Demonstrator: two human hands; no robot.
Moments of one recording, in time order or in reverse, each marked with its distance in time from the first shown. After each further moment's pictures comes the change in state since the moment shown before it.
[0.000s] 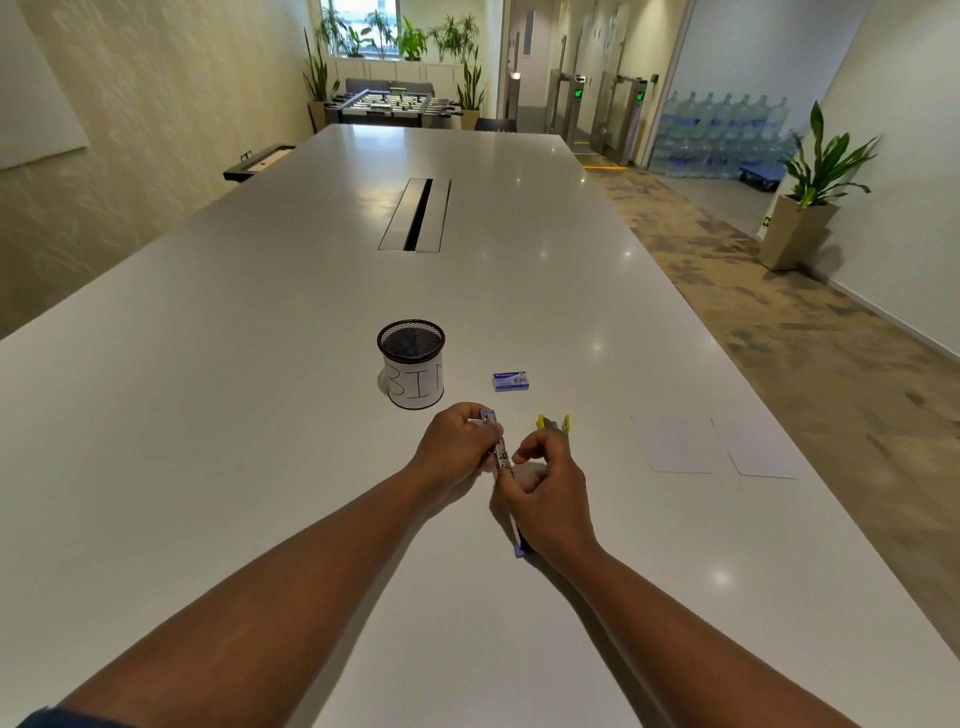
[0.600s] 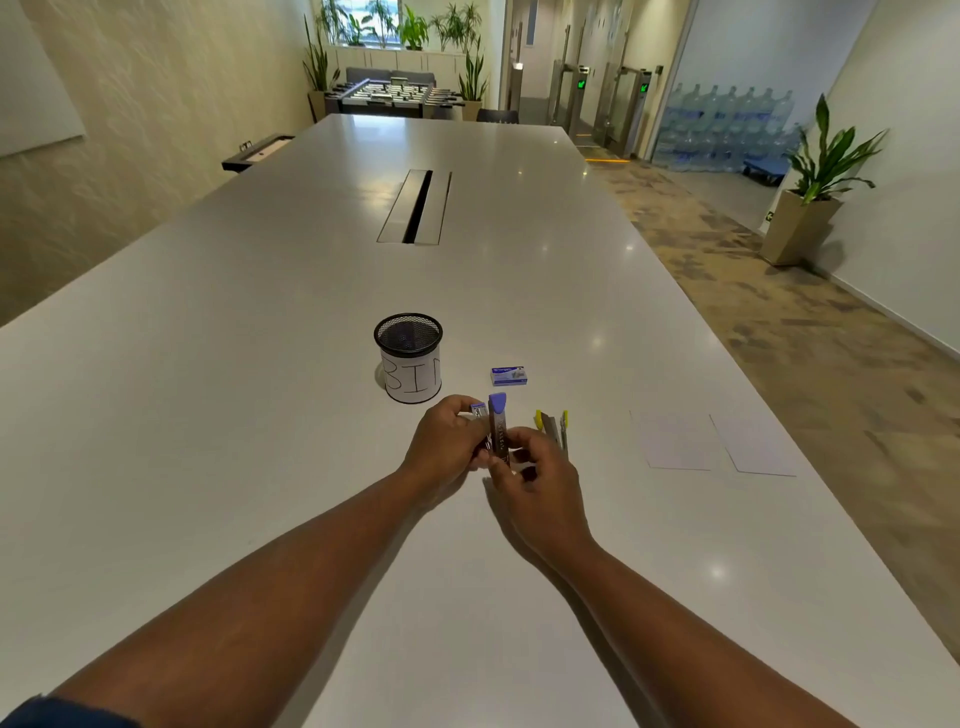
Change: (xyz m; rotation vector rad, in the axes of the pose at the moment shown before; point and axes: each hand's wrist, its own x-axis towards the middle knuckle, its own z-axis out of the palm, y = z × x) left_hand -0.006 0.001 -0.001 -0.058 0.012 0.034; right_hand 0.001 -0.003 -0.001 0.024 -0.066 -0.062
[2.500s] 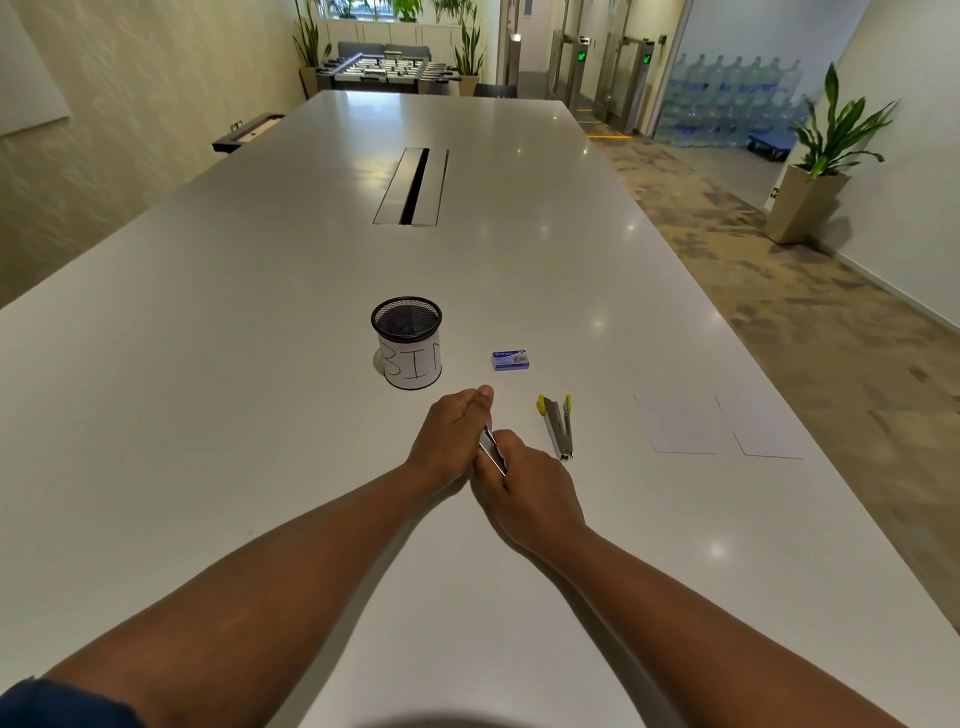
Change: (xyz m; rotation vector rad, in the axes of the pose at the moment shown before) left_hand -0.010 0.001 0.002 0.487 0.058 0.227; right_hand -0.001 0.014 0.018 -0.557 -0.176 -0.119
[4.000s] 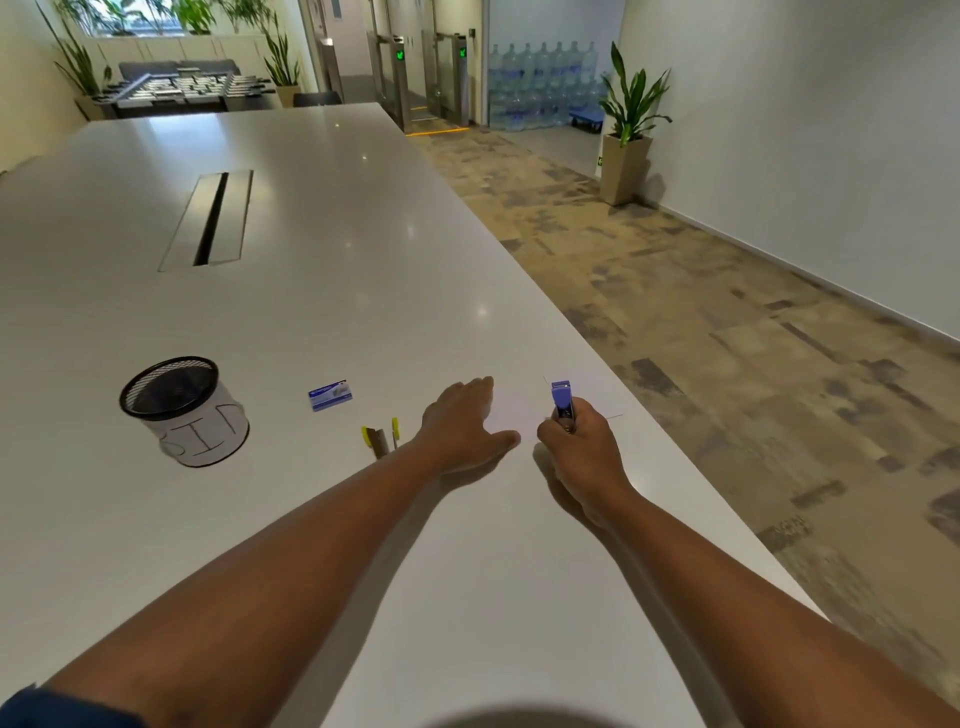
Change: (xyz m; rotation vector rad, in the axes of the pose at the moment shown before) left_hand 0.058 0.057 0.186 0.803 -0.479 0.348; right_hand -0.030 0.161 -0.147 0.602 0.361 0.668
